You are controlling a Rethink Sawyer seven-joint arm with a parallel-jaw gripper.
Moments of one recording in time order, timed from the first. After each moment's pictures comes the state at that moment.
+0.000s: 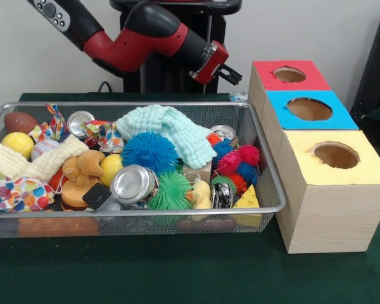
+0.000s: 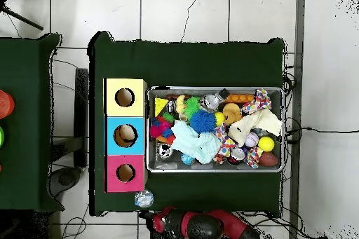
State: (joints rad) arm -1.54 0.33 0.53 2.06 -1.11 0.47 1.45
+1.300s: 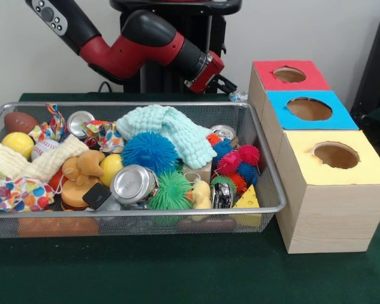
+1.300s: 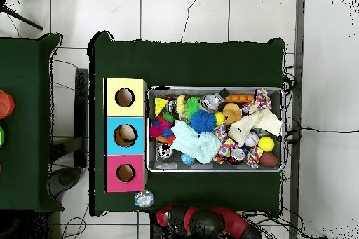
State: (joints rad) arm -1.54 0.33 0.53 2.01 -1.09 0.47 1.45
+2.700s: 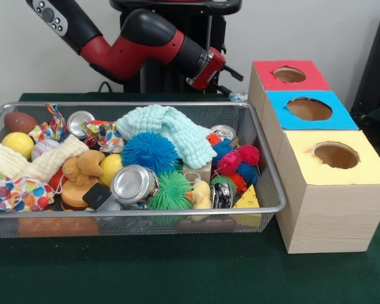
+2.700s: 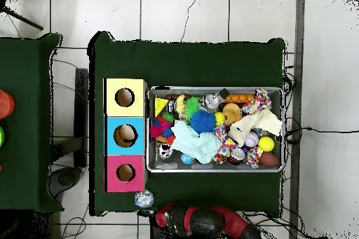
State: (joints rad) arm -1.54 0.34 0.55 2.03 -1.04 0.52 1.43
